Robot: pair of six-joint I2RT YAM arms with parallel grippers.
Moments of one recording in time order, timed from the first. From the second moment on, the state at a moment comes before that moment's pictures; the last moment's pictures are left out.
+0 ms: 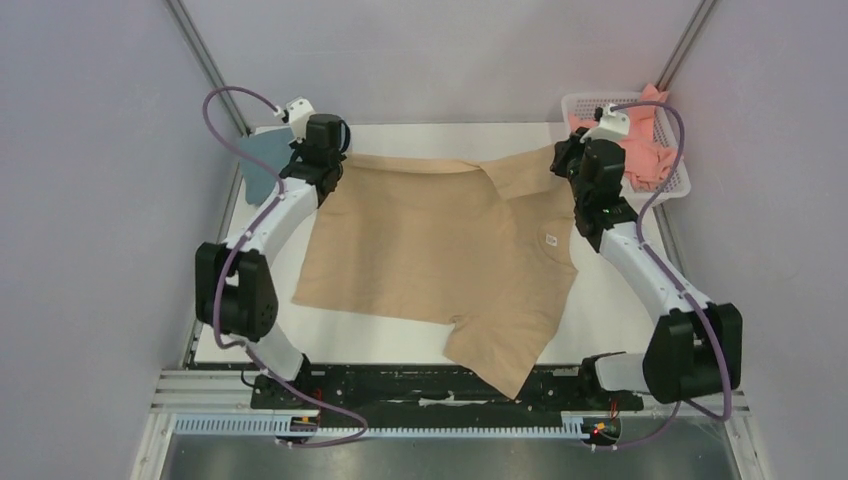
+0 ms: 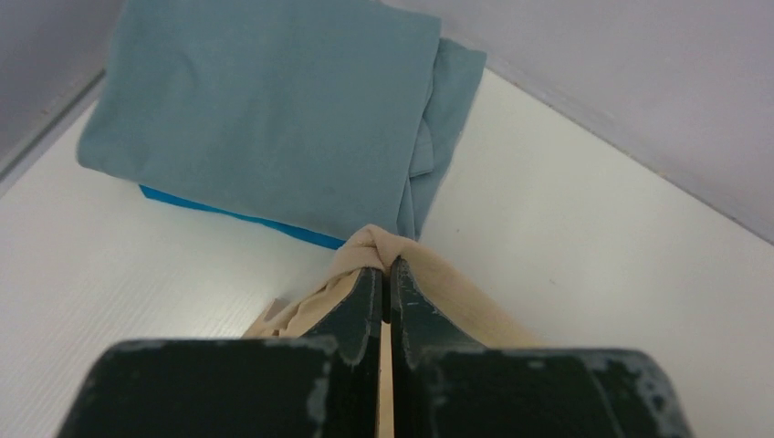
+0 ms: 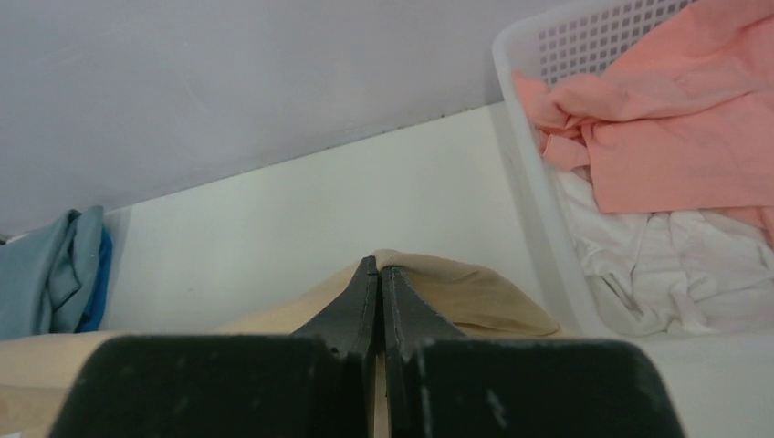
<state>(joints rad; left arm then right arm) -0.25 1.62 1.33 -0.21 -0.61 -0.52 0.16 1.30 0.98 0.20 0.20 0.33</state>
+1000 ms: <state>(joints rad) -0.21 2.02 1.68 -0.34 -0.11 -0.56 0.16 1.84 1.30 0.23 0.02 0.31</state>
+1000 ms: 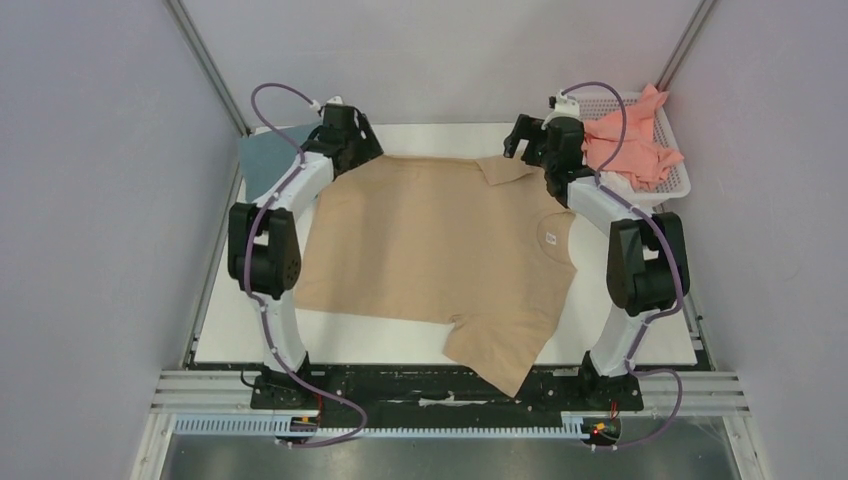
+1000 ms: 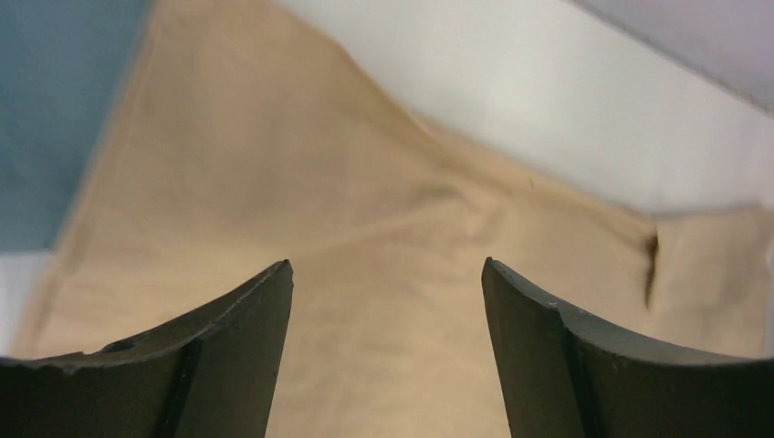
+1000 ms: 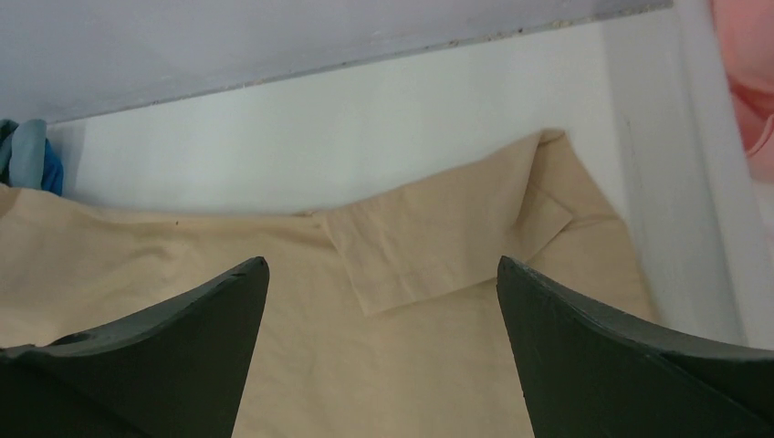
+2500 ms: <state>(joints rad) -0.67 1.76 0.94 0.05 0.03 -0.60 0.20 2.58 1.98 0.50 0.08 0.47</state>
